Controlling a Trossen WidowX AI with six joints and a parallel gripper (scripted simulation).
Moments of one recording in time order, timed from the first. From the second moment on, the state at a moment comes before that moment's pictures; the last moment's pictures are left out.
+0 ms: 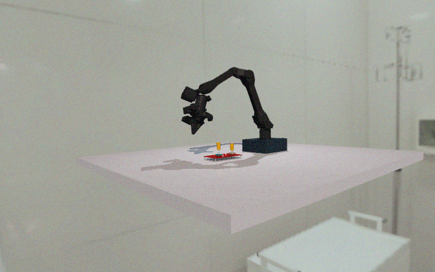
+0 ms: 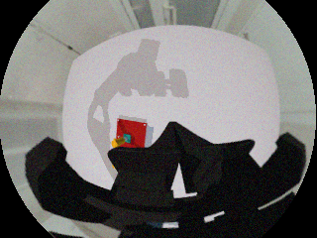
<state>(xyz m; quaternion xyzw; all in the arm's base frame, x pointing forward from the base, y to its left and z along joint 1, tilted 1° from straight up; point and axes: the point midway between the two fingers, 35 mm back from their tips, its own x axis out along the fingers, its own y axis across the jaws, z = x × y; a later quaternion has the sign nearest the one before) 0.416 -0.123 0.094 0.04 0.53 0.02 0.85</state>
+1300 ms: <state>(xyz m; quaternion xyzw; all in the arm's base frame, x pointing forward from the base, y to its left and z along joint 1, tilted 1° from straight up) 0.311 0.030 0.070 0.09 0.69 -0.09 0.71</state>
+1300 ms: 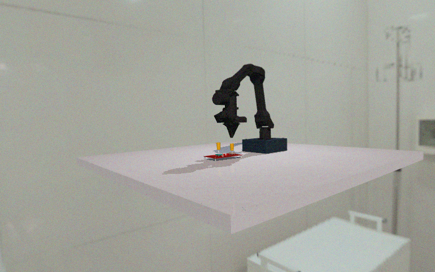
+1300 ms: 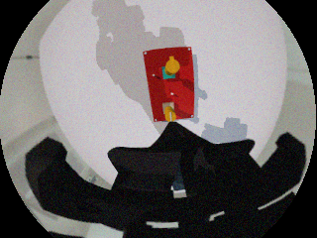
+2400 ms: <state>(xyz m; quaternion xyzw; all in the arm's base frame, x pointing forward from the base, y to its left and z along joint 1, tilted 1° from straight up) 0.311 0.030 0.048 0.09 0.69 -0.09 0.71</state>
